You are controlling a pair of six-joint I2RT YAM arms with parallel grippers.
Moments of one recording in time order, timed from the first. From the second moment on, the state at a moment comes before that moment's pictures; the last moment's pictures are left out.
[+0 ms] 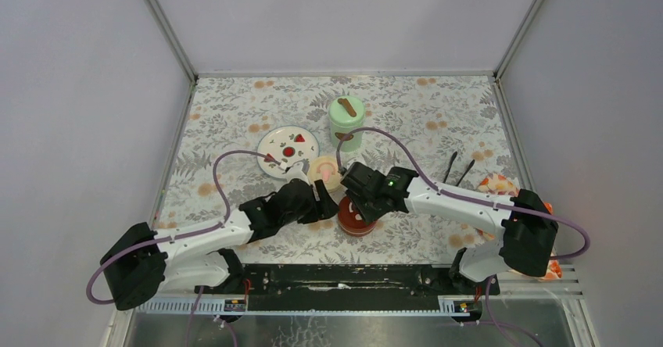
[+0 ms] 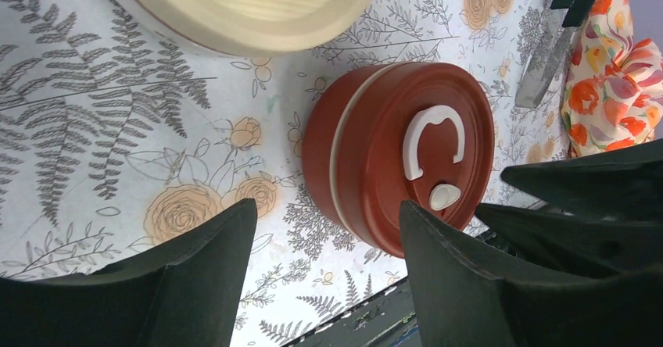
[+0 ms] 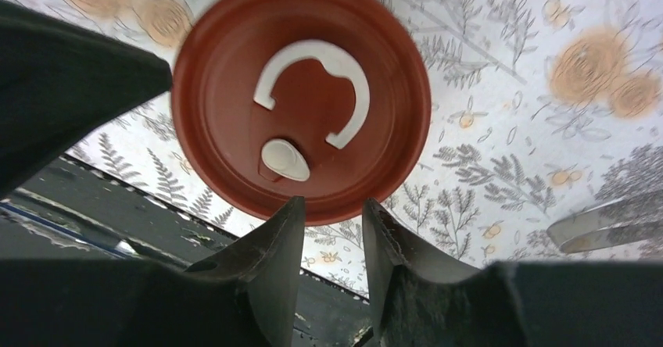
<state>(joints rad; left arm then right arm) -0.93 1.09 0.49 -0.10 -0.14 -1.02 1.04 1.45 1.08 -0.83 0.19 0.38</state>
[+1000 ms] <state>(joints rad) -0.94 1.19 0.54 -0.05 -0.11 -0.99 1.03 1.44 1.06 -0.77 0.18 0.40</state>
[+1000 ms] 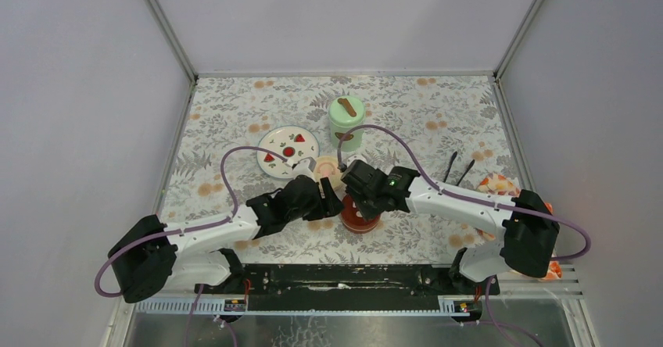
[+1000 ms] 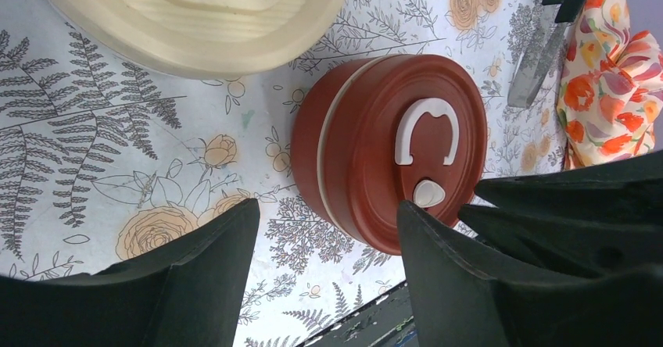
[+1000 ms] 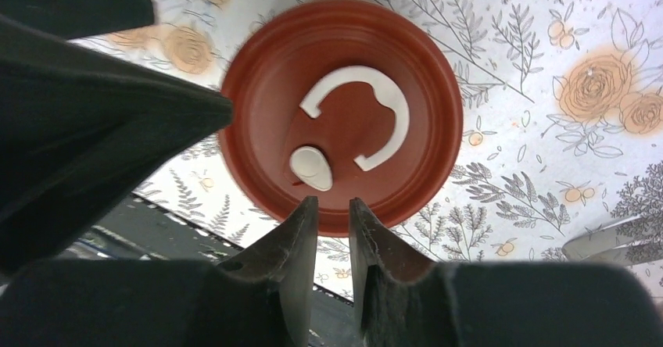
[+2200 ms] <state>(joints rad) -0.94 1.28 0.59 -0.04 -0.10 -0.98 0.86 1.50 1.00 -0.68 0.11 0.35</state>
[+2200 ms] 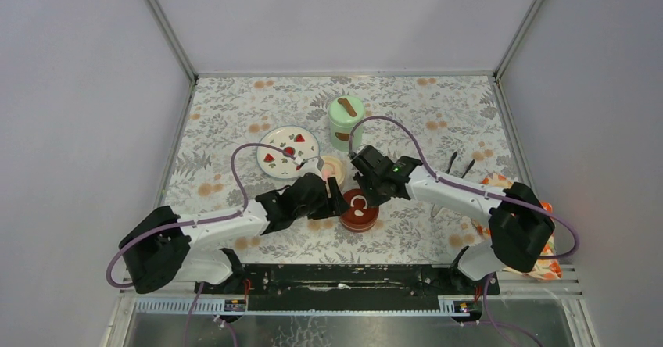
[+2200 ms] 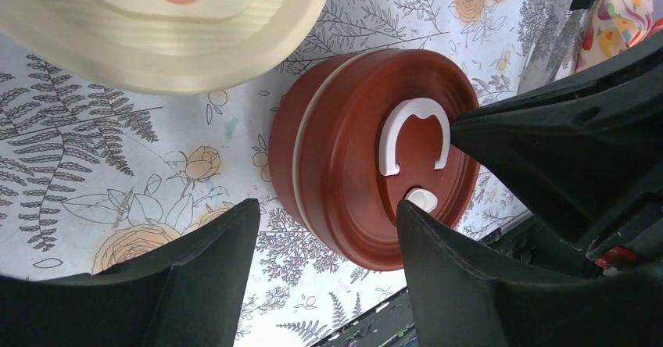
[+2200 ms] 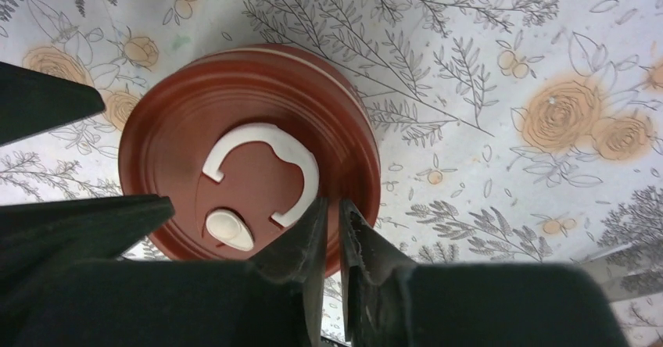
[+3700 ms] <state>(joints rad) -0.95 1.26 0.60 -0.05 -0.09 -0.98 0.98 1.42 0.98 -0.68 0.01 0.45</state>
